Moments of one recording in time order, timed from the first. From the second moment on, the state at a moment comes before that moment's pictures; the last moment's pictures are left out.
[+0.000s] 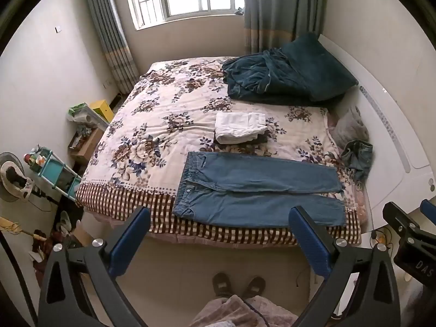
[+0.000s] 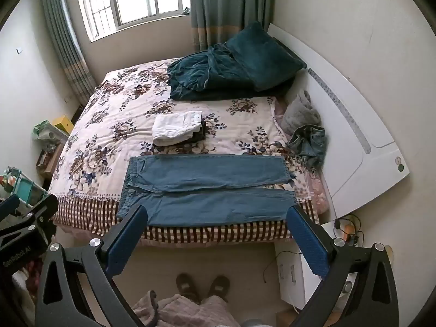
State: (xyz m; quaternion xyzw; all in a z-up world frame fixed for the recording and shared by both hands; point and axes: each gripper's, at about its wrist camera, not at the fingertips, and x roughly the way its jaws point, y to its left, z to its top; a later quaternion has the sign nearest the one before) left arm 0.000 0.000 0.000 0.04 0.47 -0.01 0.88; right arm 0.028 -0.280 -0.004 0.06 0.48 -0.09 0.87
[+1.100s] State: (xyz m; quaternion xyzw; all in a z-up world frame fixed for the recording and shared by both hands) left arm 0.002 -0.011 0.007 0.04 0.46 -0.02 0.88; right arm 0.024 -0.290 -0.001 0.06 0.48 -0.10 0.87
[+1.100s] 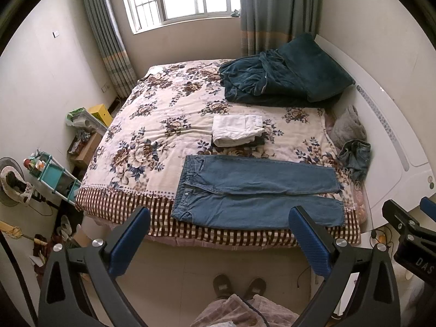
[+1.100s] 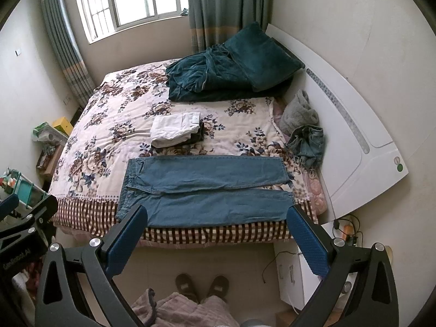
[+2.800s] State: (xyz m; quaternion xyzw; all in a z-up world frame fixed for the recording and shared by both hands) left arm 0.011 -0.012 0.011 0.04 0.46 -0.02 0.89; right arm 0.041 -0.288 0.010 0.06 0.48 -0.08 0.87
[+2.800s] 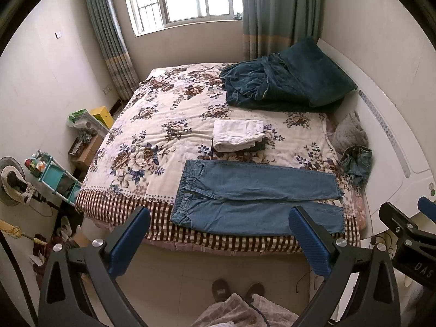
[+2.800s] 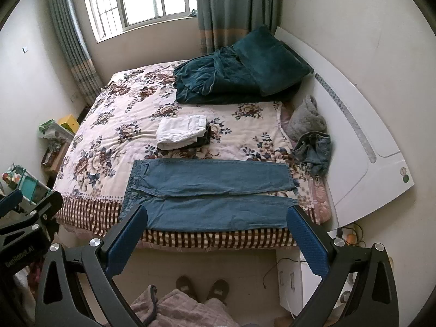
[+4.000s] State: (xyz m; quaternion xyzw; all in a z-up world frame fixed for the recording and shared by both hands) left arm 0.306 -0.043 -0.284 0.13 0.59 0.04 0.80; right arm 0.343 -0.385 -0.388 0.05 0.64 -0.13 0.75
